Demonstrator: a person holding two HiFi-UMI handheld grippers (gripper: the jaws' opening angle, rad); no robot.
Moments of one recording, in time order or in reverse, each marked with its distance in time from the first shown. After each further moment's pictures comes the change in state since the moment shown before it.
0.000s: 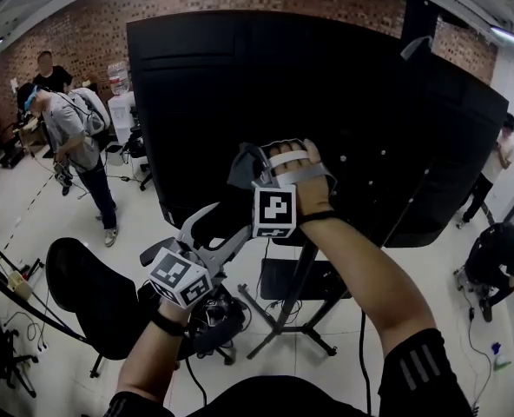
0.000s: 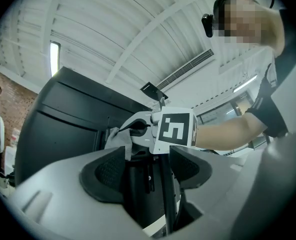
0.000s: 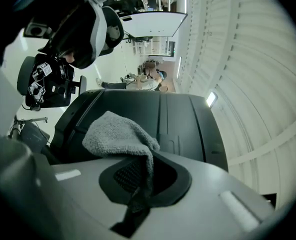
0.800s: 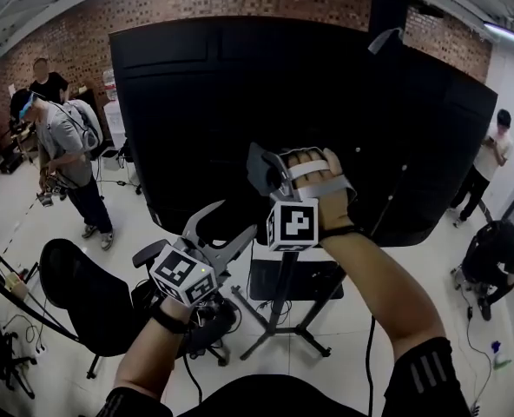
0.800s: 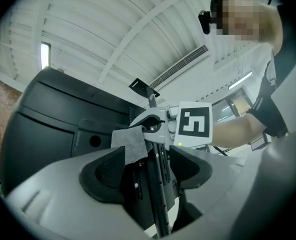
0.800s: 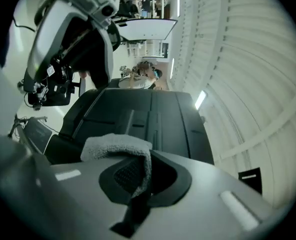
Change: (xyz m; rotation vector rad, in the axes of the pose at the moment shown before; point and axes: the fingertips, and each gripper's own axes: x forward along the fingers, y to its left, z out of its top) left arm 0.046 -0.052 0.003 0.038 0.008 -0.044; right arm -0.071 -0.008 -0.063 0.048 -0.015 -0.035
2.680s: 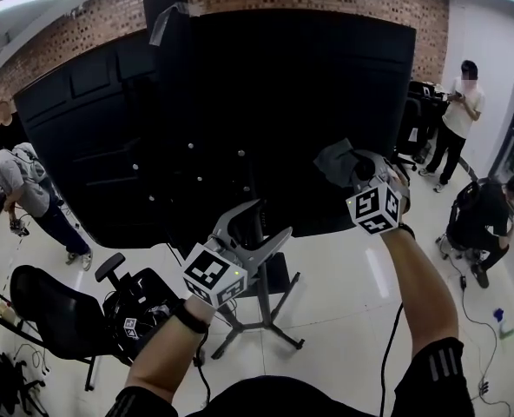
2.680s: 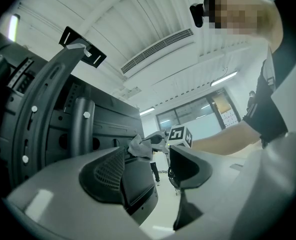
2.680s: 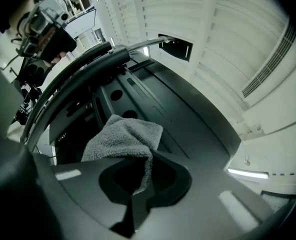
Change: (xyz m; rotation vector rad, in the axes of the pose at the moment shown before) left arm 0.279 -0.283 -0.062 0.012 0.058 -0.252; right arm -0.195 0.093 -0.527 0.734 0.244 -0.086
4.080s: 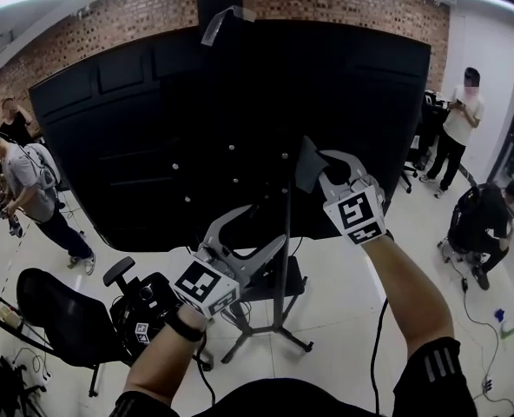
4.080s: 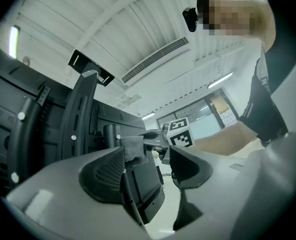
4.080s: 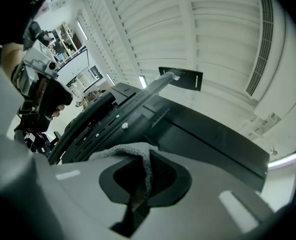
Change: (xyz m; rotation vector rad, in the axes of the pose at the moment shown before) left arm -0.092 0.032 0.042 0.047 -0.054 0.009; right arm -0.012 0.067 0.185 0.209 -0.300 0.127
